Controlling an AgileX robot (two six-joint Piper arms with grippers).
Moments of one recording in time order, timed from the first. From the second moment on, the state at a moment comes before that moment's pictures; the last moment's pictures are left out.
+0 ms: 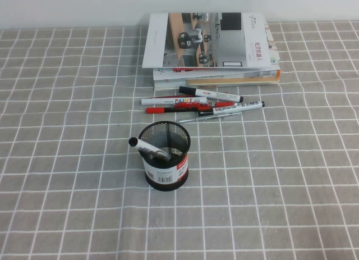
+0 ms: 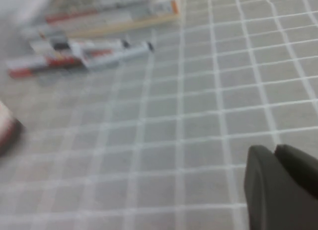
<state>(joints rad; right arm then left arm) 0.14 -0.01 0.03 0.19 0.34 0.08 -0.06 -0.01 0.03 -0.03 0.39 0.07</state>
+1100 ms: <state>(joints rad) 0.14 0.03 -0.07 0.86 0.36 -0.19 -0.06 -0.01 0.03 -0.03 0.39 0.07</state>
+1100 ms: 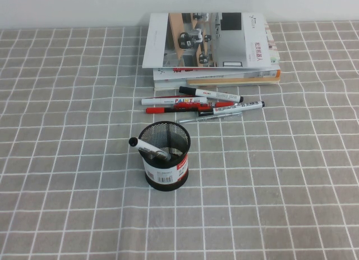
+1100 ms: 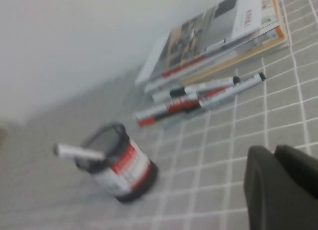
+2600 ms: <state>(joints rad) 0.34 2.00 -1.65 0.11 0.83 -0.88 -0.06 -0.01 0.03 -0.03 0.39 0.07</state>
